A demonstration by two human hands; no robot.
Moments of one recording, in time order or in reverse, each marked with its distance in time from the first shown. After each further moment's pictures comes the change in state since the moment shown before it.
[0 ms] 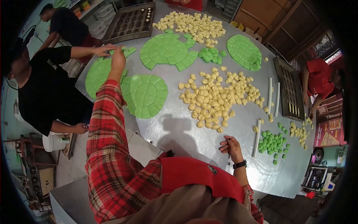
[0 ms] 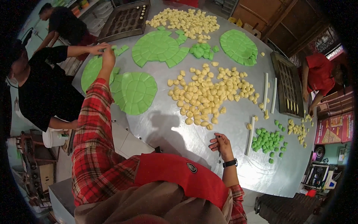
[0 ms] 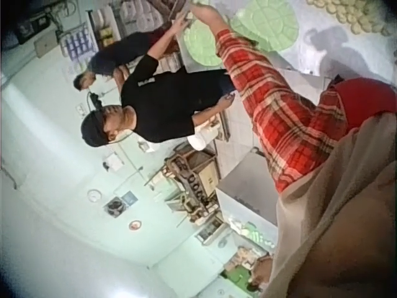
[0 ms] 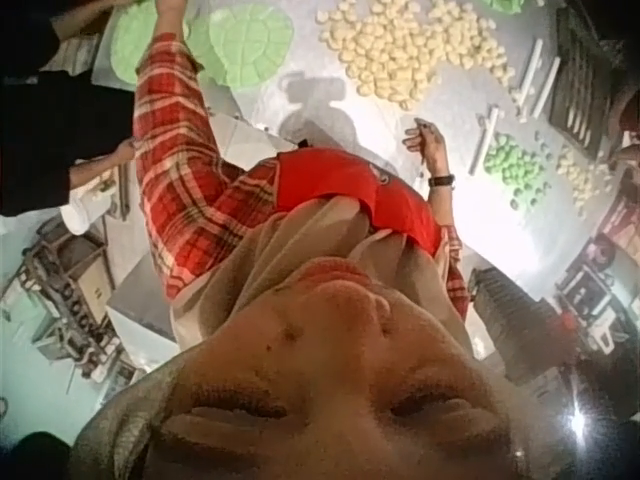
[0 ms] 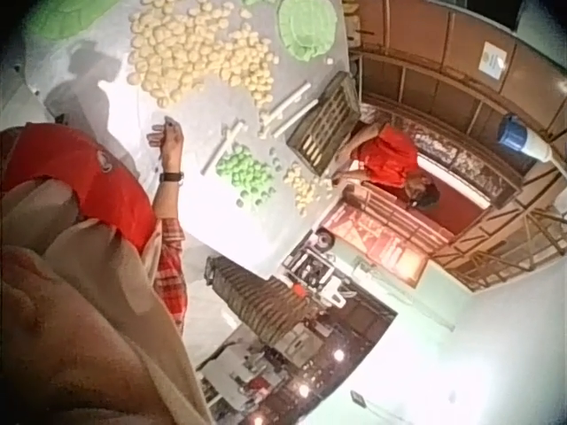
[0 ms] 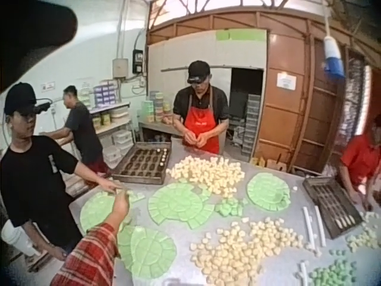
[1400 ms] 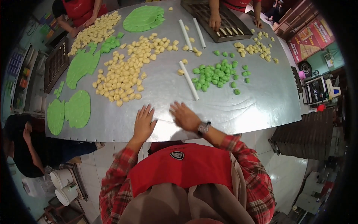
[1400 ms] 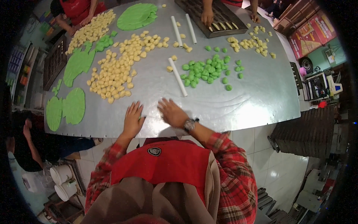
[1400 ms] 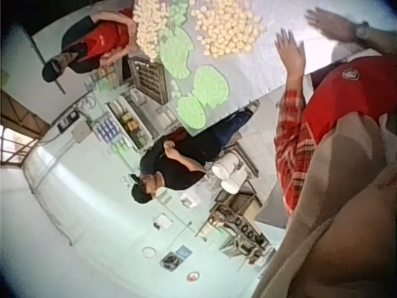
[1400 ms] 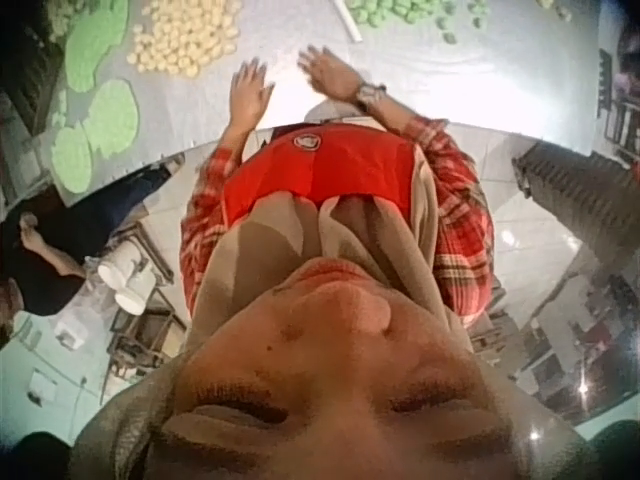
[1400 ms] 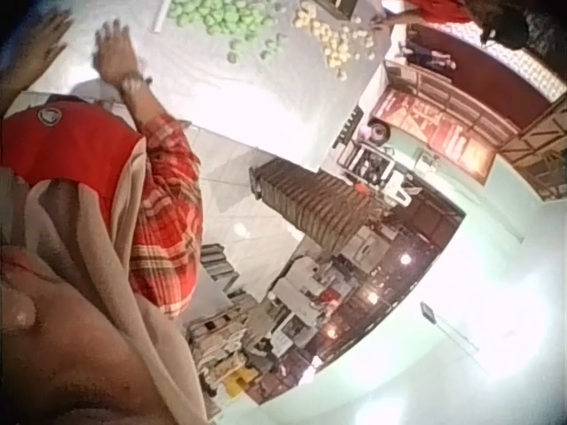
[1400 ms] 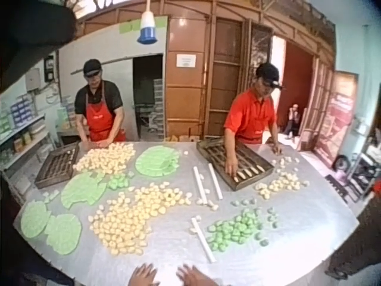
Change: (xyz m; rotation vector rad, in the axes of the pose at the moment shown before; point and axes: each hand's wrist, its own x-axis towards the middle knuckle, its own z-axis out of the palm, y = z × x) left_hand -0.417 0.449 -0.030 -0.287 -0.773 0.567; right_hand -0.089 0.055 -0.097 -1.460 0.119 -0.903
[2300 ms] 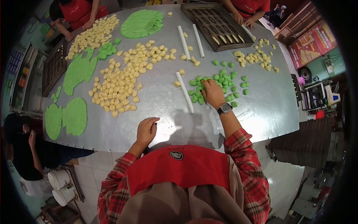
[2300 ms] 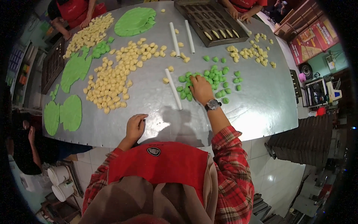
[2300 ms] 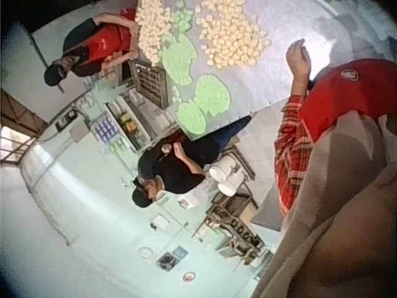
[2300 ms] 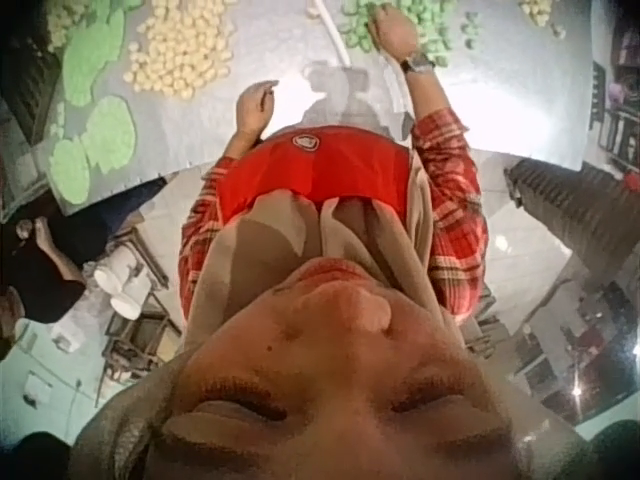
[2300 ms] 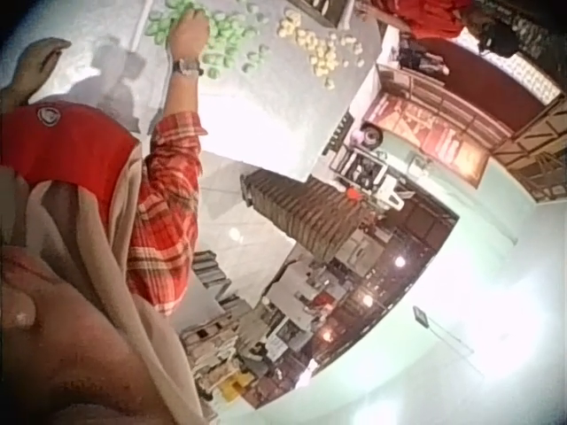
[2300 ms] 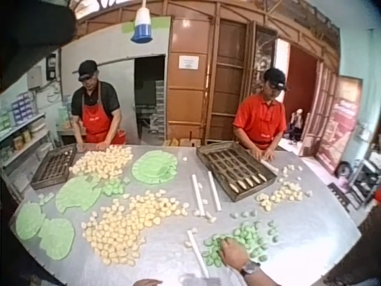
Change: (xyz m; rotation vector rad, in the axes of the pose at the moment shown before) left_hand 0.037 0.016 0.012 -0.414 0.188 0.014; right_hand 0.012 0.161 -0.083 -0.130 0.313 0.420
